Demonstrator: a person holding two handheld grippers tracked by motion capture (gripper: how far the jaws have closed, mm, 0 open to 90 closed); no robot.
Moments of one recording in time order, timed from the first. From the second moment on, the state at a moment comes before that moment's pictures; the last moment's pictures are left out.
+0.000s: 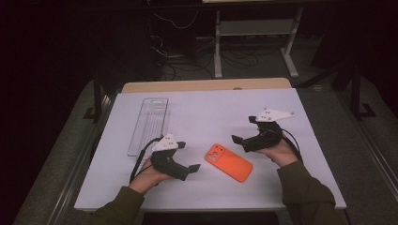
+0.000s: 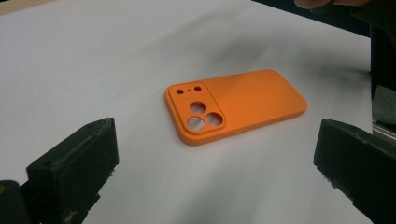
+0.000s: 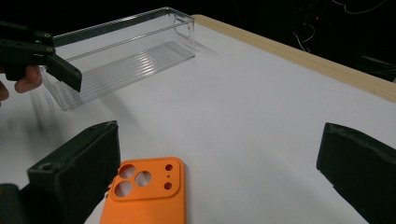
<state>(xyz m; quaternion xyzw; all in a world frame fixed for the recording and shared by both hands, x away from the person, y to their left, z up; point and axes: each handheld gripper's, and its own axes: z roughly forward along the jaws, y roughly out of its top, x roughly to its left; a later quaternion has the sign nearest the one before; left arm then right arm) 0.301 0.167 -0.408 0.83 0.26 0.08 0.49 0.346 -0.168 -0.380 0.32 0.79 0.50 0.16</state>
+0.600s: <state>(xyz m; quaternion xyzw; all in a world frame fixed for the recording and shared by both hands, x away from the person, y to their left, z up) 0.301 0.167 -0.408 0.83 0.25 0.07 0.49 0.344 -0.161 -0.385 0.32 0.81 0.47 0.15</state>
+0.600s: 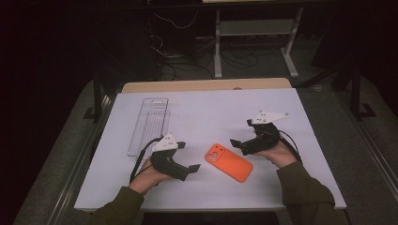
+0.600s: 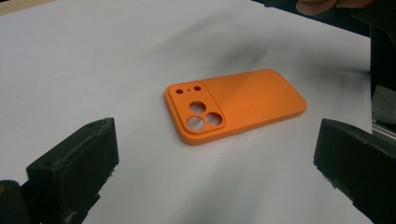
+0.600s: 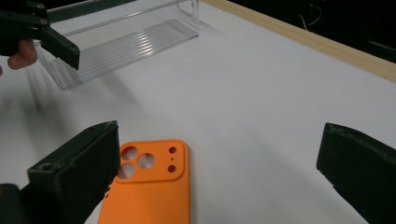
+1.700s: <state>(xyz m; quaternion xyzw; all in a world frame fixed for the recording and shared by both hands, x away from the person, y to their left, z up) 0.301 0.168 -0.408 0.83 0.25 0.08 0.49 0.339 -0.150 -0.397 0.33 0.84 0.41 0.14</state>
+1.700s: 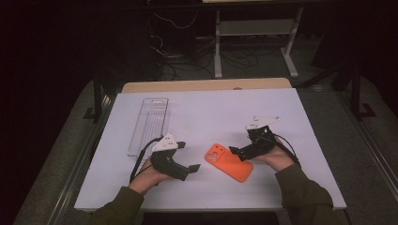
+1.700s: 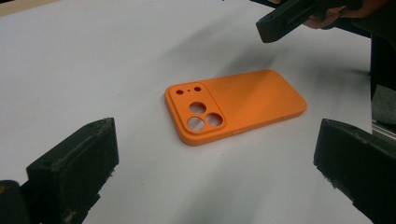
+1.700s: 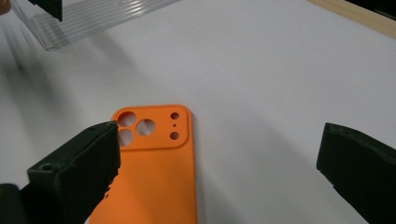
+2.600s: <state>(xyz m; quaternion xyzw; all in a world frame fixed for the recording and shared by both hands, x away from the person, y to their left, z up) 0.301 0.167 -0.408 0.83 0.25 0.08 0.49 0.330 -0.140 -0.414 0.33 0.86 0.37 0.12</state>
